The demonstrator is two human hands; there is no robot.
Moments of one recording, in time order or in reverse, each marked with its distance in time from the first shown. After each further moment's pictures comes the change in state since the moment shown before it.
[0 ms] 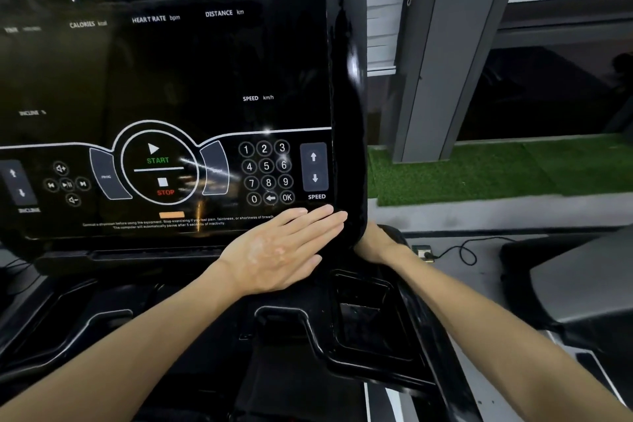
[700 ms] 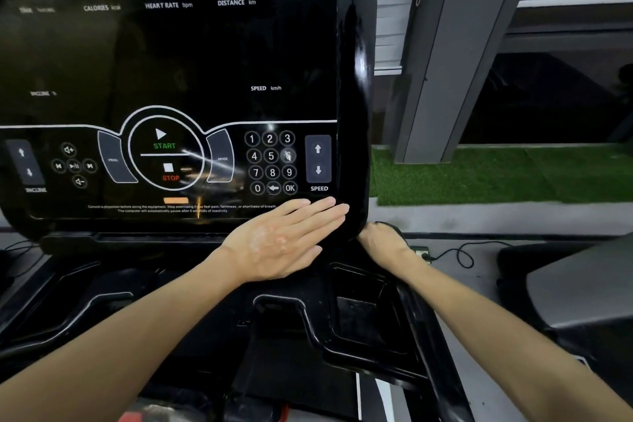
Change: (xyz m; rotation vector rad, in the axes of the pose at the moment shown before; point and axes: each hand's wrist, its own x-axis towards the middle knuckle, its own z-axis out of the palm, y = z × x) left_hand 0.002 0.001 -0.001 0.032 -0.002 -0.005; right_hand -0.014 0.007 0.000 -0.267 0.066 -0.107
